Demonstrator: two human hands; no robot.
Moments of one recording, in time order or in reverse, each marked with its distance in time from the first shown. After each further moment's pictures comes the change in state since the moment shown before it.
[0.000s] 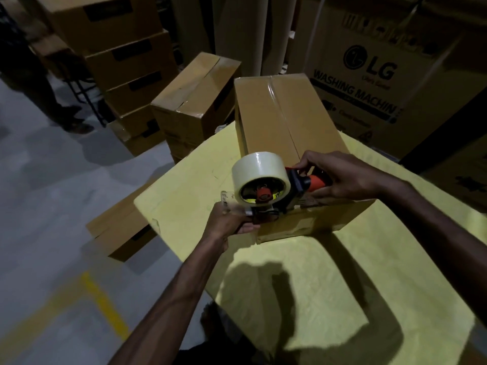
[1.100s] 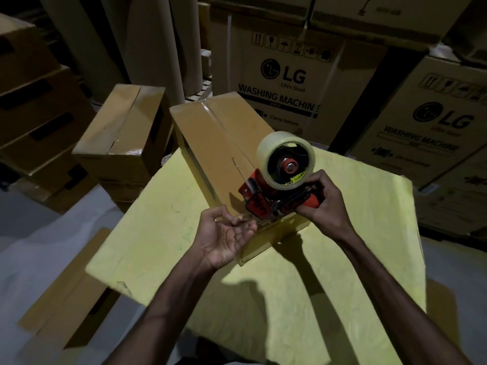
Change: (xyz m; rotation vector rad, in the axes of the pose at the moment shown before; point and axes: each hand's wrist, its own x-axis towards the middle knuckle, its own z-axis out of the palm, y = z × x) left_hand 0.033 0.055 0.001 -0.477 -0.557 -0.586; right_hand -0.030 -0.032 0.089 0.592 0.997 0.362
